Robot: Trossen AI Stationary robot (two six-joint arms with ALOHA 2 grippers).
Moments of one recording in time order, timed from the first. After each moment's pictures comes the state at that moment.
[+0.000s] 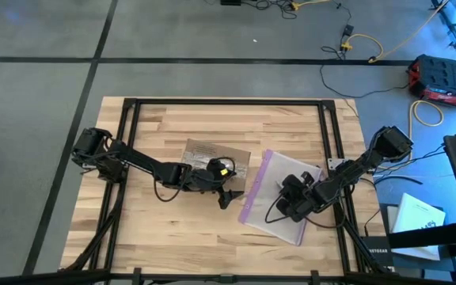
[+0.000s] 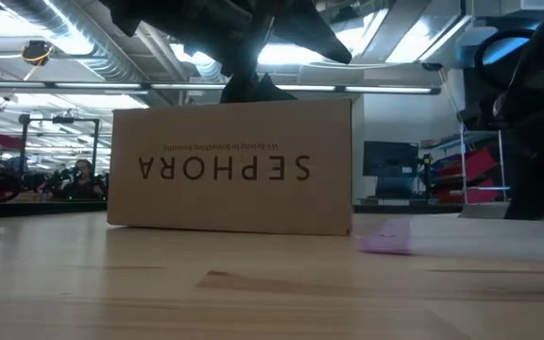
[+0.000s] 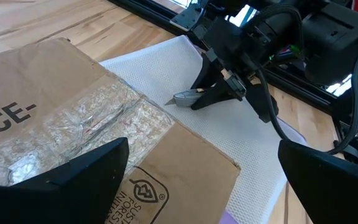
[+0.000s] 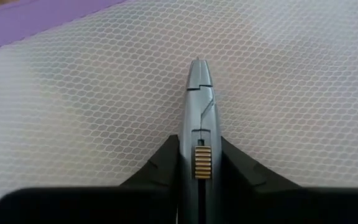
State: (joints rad) left arm -0.23 1.72 0.99 0.30 -0.37 -0.56; right arm 0.63 1.50 0.54 -0.50 0.47 1.31
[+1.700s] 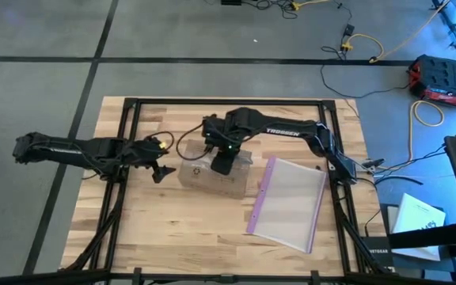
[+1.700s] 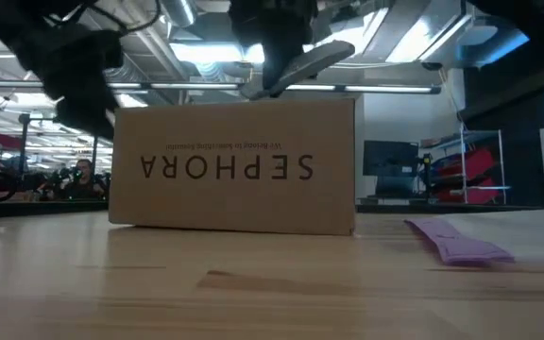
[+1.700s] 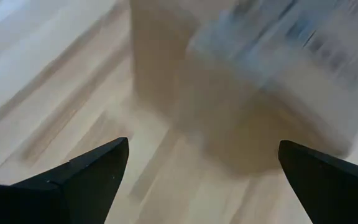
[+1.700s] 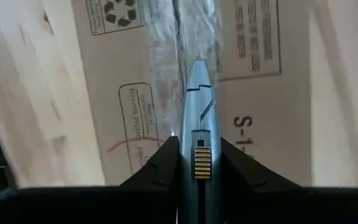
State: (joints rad) left arm 0.00 0.70 0.48 -0.51 -0.24 -0.49; right arm -0.08 2.21 2.29 -1.39 -0.20 0.25
